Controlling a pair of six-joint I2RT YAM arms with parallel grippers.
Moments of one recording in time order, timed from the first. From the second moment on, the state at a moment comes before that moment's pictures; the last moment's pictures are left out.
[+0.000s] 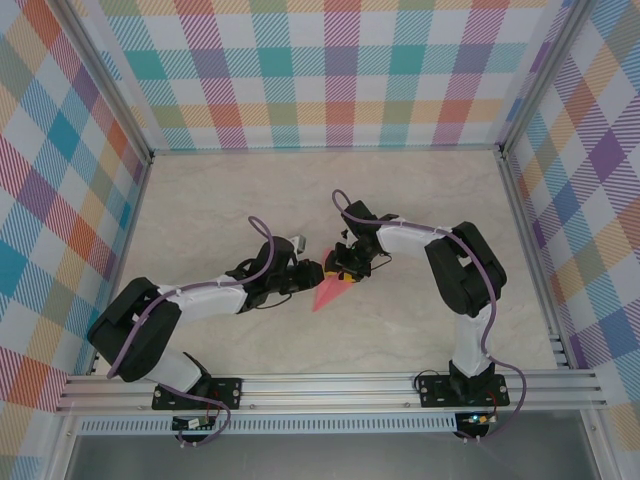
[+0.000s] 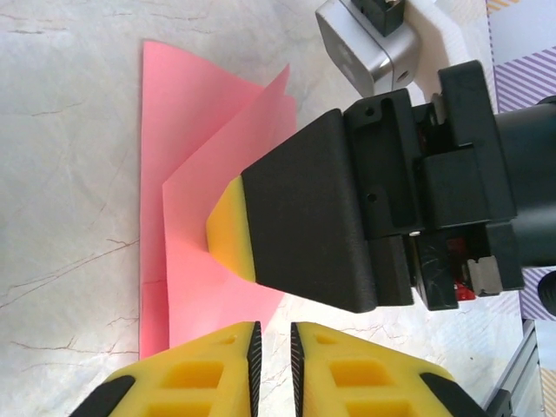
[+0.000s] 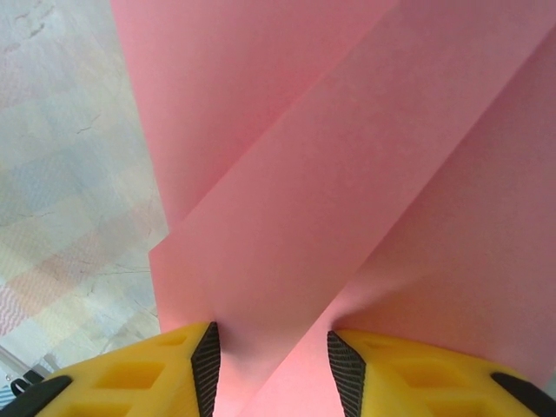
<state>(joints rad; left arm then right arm) -0.68 1.49 0.64 0.18 0.24 -0.86 0.59 1.97 1.23 -0.55 -0.46 0.75</state>
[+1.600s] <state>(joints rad) -0.68 1.70 0.68 0.20 0.27 -0.89 0.60 2.02 1.28 -0.63 -0.46 0.75</state>
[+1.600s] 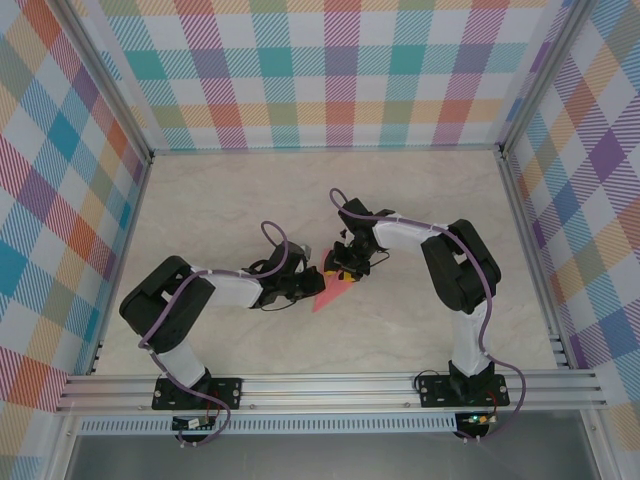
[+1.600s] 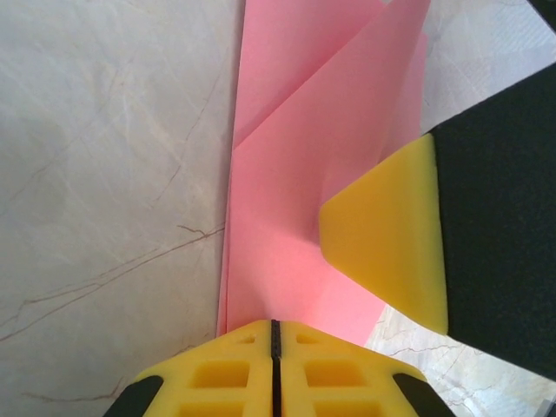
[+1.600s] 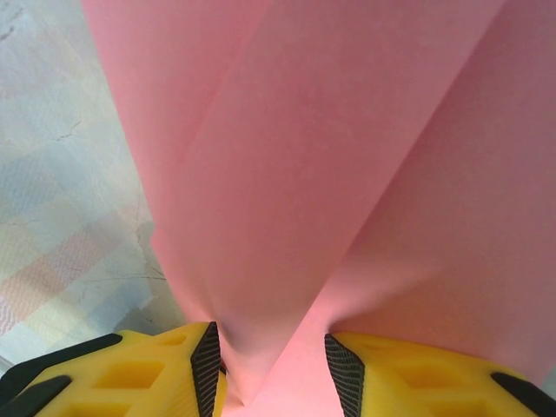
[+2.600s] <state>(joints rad) -0.68 1.73 0.72 0.15 0.29 -0.84 0.59 1.79 1.12 -0.50 -0.37 0.72</state>
